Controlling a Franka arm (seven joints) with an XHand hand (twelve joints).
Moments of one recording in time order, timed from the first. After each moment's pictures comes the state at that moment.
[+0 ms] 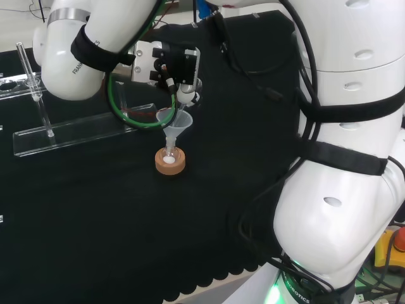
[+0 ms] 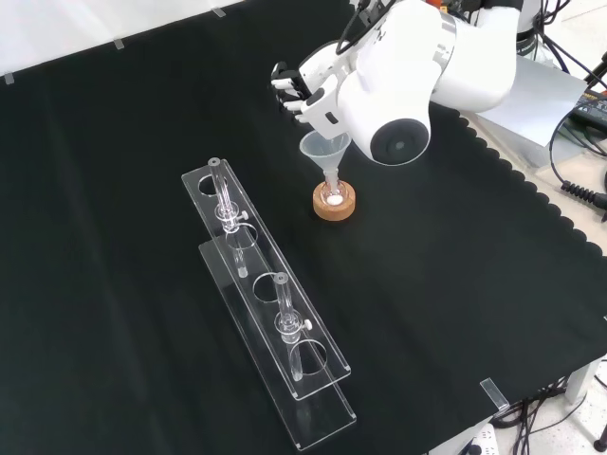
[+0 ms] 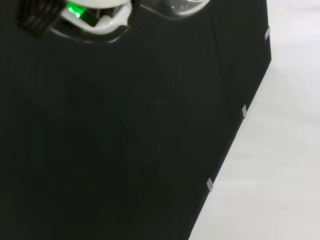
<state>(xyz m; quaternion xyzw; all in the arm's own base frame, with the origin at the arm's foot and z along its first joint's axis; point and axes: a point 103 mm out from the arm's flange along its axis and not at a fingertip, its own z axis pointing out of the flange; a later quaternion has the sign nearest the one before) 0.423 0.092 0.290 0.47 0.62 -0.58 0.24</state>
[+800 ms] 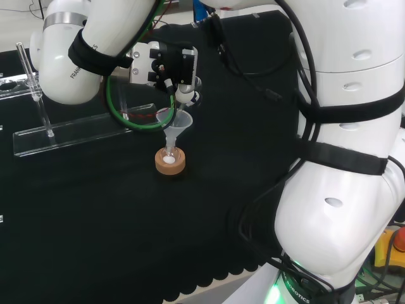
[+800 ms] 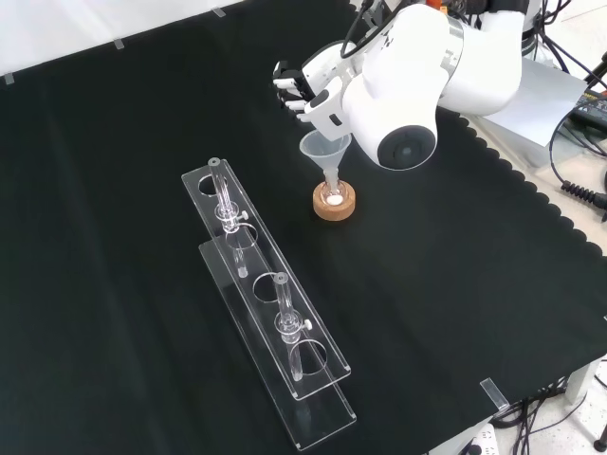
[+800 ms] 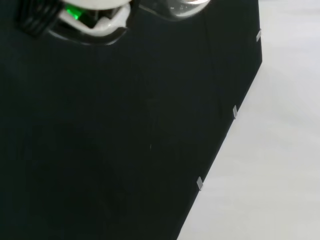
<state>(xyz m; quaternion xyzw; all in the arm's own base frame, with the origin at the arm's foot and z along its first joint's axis) 0.421 0.095 0.292 0.47 0.61 -0.58 0.25</state>
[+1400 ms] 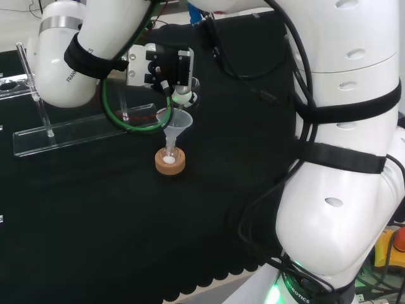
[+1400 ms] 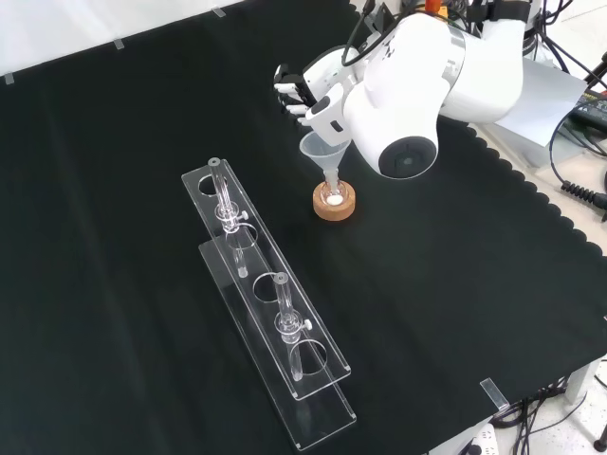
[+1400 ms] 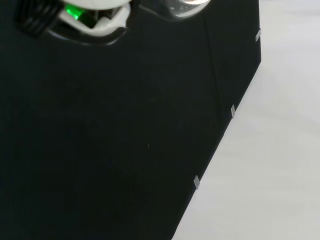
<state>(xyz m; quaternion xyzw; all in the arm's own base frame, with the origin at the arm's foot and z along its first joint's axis) 0.423 0.101 0.290 0.46 0.61 -0.59 0.25</state>
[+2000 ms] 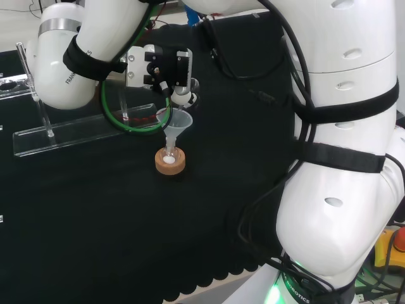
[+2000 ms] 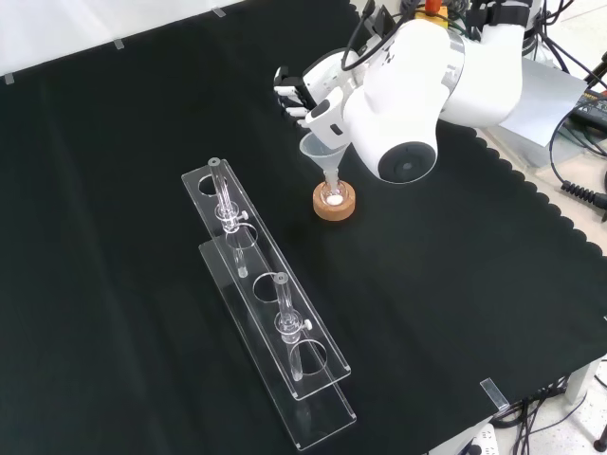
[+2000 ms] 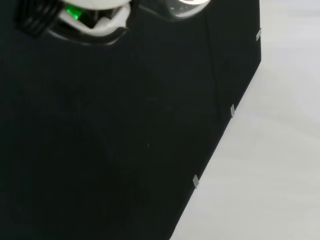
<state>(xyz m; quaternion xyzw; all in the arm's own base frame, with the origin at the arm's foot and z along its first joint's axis) 0.424 0.102 0.288 0.46 0.61 -0.60 0.25</state>
